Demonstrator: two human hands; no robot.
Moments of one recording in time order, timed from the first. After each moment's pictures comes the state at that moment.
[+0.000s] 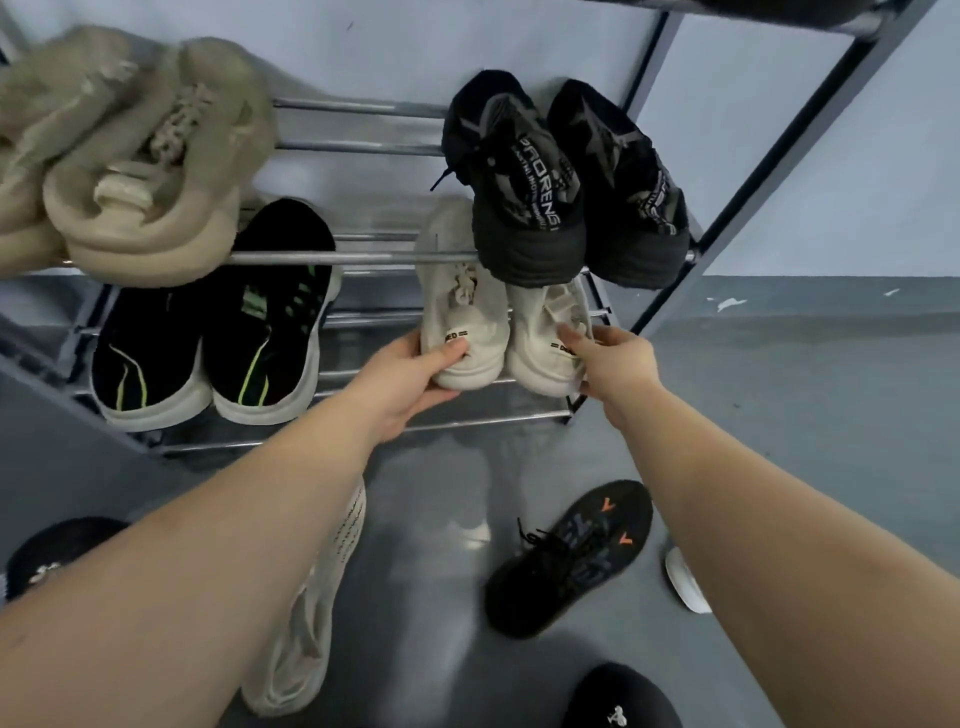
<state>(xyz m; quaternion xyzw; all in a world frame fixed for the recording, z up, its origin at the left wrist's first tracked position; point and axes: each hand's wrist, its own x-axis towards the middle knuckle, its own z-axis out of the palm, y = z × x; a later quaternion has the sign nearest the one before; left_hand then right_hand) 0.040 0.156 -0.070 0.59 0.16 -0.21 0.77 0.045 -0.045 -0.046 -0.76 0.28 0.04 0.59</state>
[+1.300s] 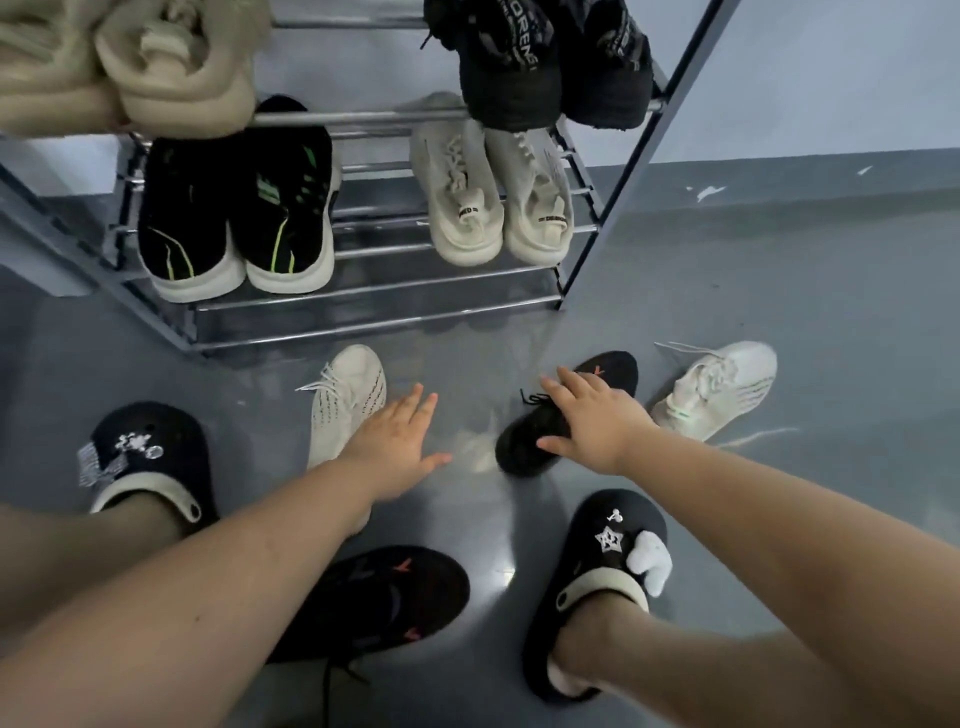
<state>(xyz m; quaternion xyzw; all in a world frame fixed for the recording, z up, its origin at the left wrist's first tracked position) -0.140 0.202 -0.138 0.93 -0.18 -0.30 0.07 -0.144 -0.044 -0.091 -0.95 -0.10 0.28 -0.04</state>
